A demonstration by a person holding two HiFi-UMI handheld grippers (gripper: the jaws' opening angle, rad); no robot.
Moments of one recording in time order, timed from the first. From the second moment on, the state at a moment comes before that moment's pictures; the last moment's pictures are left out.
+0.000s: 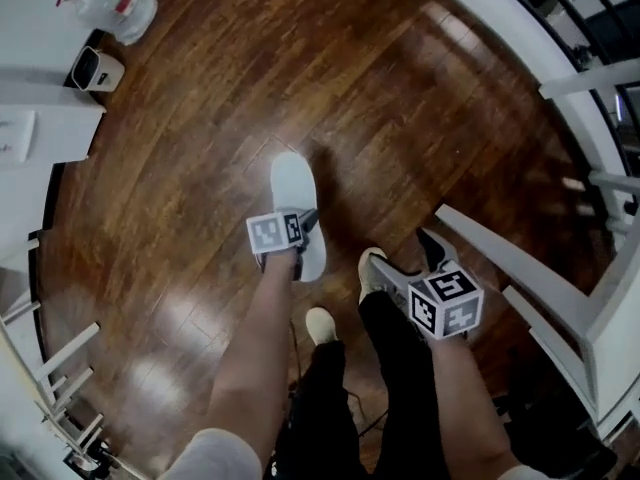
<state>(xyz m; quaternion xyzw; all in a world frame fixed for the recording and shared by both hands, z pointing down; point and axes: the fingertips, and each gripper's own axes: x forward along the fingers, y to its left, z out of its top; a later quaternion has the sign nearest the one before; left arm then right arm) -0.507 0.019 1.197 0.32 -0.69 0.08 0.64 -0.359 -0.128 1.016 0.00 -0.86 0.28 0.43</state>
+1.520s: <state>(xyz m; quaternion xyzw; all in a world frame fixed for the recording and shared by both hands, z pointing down) -0.498 0.134 1.319 0.33 -0.66 0.19 0.65 -0.381 0.010 1.200 -0.04 -0.82 0.28 0.50</state>
